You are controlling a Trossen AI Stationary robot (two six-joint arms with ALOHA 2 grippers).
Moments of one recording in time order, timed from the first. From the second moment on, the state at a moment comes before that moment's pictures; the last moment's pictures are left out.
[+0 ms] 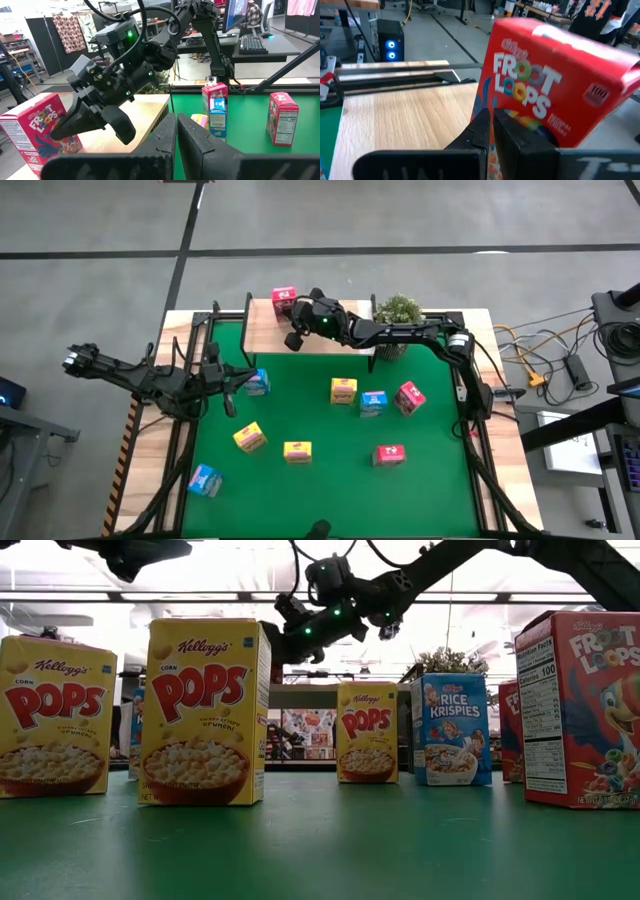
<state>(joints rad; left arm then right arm) -0.32 0.58 0.54 -0.02 -0.67 0.09 -0.35 2.09 1.63 0.30 0.16 -0.18</state>
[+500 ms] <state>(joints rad) -0.32 0.58 0.54 -0.02 -0.67 0.09 -0.37 2.13 1.63 0.38 0.18 -0.14</state>
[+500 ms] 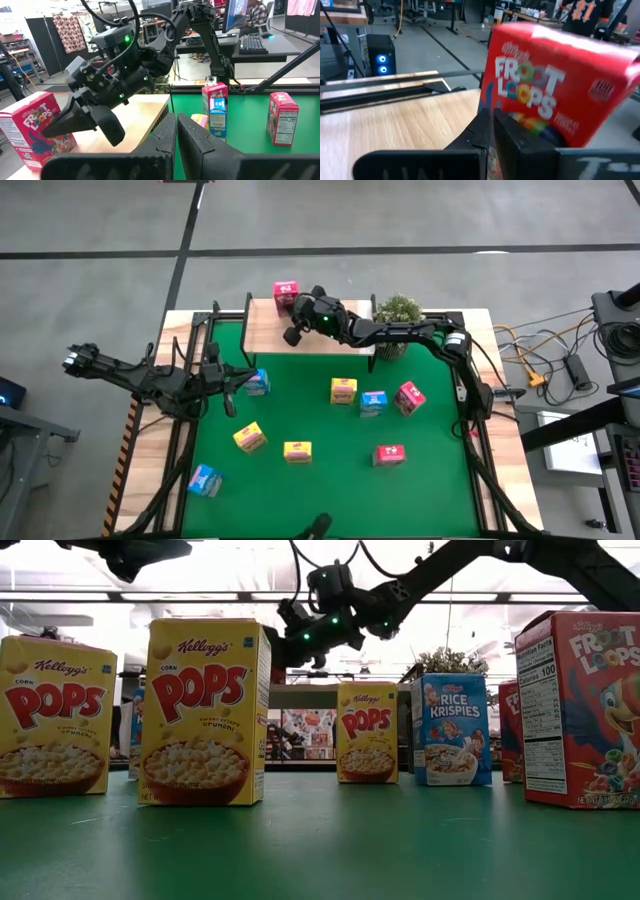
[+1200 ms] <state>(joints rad) -0.32 0.58 0.54 -0.02 -0.67 0.06 -0.42 1.91 1.63 -0.14 0.23 -0.16</state>
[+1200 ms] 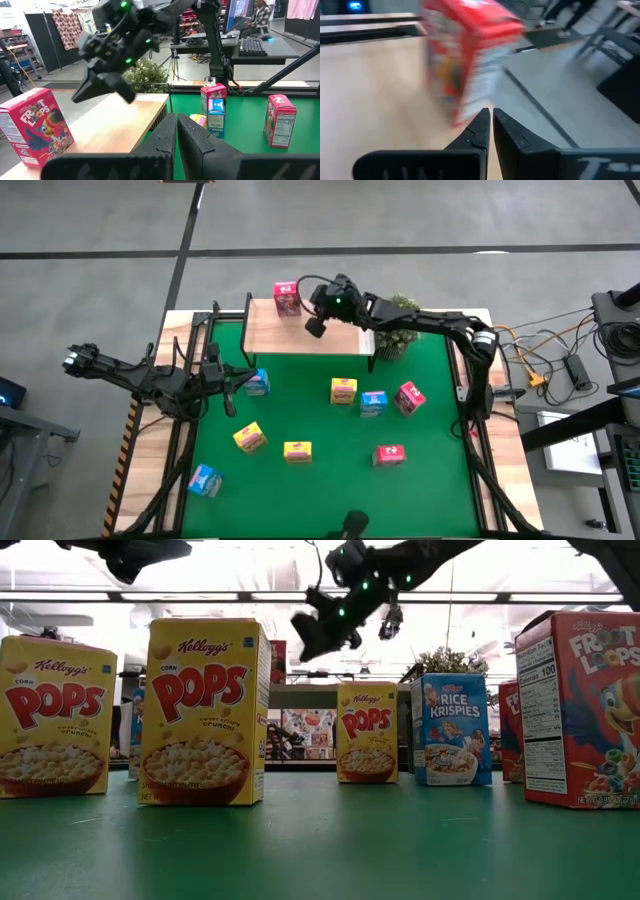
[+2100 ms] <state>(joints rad) -0.32 0.58 0.54 -0.02 -0.67 0.07 -0.45 2.03 1.63 0.11 0.06 -0.15</state>
